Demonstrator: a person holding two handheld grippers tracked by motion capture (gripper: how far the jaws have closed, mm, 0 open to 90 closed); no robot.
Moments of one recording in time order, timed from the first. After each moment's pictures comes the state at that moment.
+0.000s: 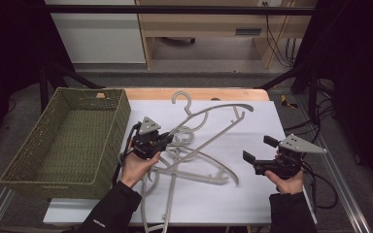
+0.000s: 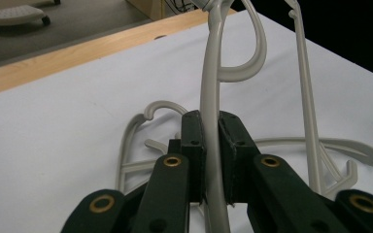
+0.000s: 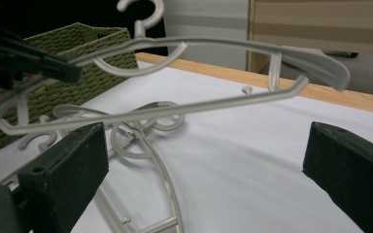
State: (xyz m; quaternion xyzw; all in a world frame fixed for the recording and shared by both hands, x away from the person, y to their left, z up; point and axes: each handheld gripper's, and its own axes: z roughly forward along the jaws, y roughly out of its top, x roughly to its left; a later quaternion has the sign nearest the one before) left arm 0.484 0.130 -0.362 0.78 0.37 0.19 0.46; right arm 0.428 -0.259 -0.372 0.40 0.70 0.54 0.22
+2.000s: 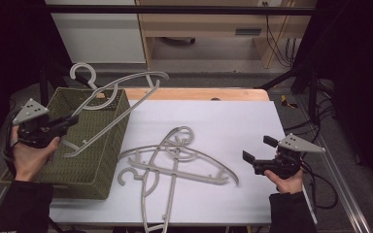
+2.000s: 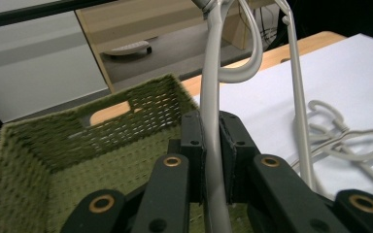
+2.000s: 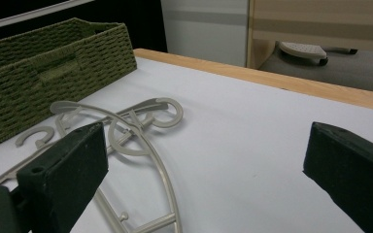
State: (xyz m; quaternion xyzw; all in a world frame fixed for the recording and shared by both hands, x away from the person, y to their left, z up) left arm 0.465 0.358 -0.292 0.74 0.41 0.31 0.43; right arm 0.430 -0.259 -0.373 0.40 0.71 0.54 0.22
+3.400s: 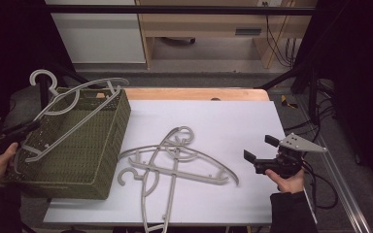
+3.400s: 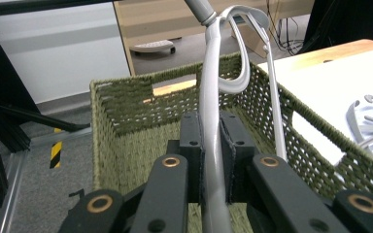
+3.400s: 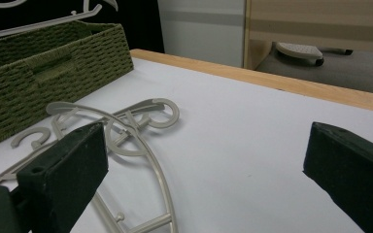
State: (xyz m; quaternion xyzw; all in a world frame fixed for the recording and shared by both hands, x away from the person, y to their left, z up) left arm 0.456 0.463 -0.319 0.70 0.45 0.32 0.45; right arm 0.431 -0.261 -0.371 0.40 0.71 0.54 0.23
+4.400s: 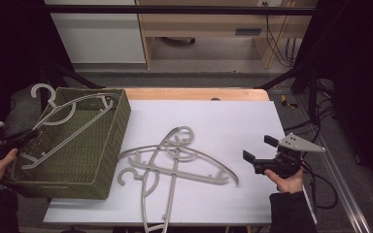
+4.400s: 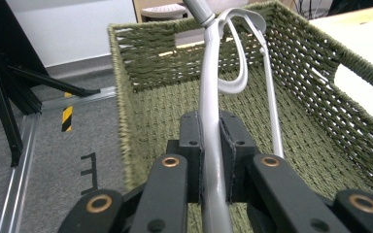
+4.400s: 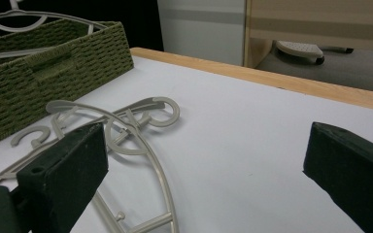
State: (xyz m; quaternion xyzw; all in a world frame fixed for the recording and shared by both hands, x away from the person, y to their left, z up) left arm 0.469 0.476 -0.349 0.72 0.49 0.30 0.39; right arm 0.431 -0.260 -0.372 0.40 0.71 0.53 0.22
